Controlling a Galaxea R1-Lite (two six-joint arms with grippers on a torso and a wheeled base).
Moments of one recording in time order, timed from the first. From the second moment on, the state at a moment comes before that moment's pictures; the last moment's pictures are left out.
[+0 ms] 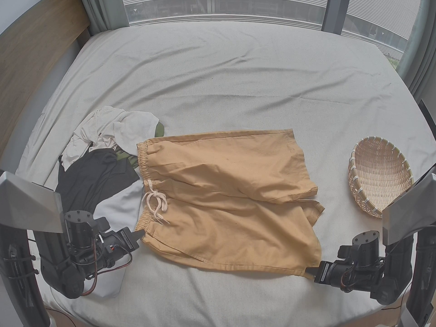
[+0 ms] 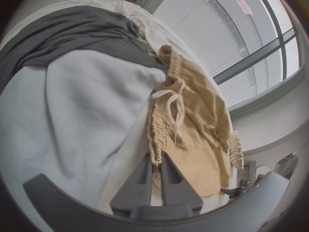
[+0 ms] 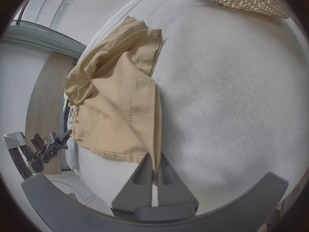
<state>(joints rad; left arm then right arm) -0.20 2.17 -0.19 -1.55 -0.24 -0.67 0.40 2.26 -0.02 -1.53 0.15 0.66</state>
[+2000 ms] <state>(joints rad) -0.07 1.93 -0.02 -1.55 -0.50 -0.55 0.40 1.57 -0.06 -1.03 0.17 0.58</state>
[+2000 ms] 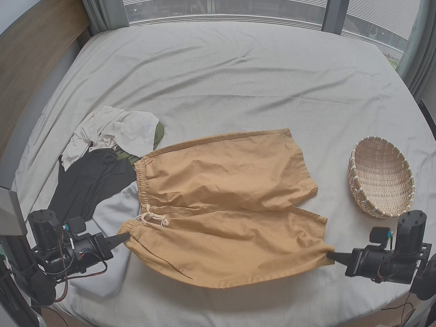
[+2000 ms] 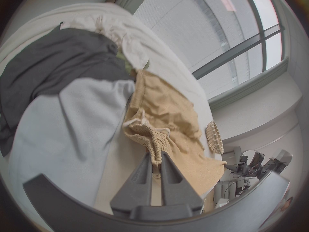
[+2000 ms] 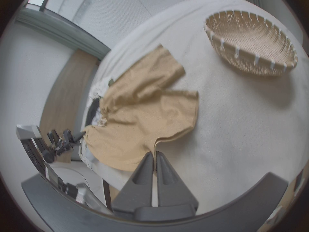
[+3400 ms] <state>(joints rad) -0.14 1.91 -0.33 -1.55 -0.25 -0.70 0.25 1.72 -0.63 -1.02 0.20 0.67</state>
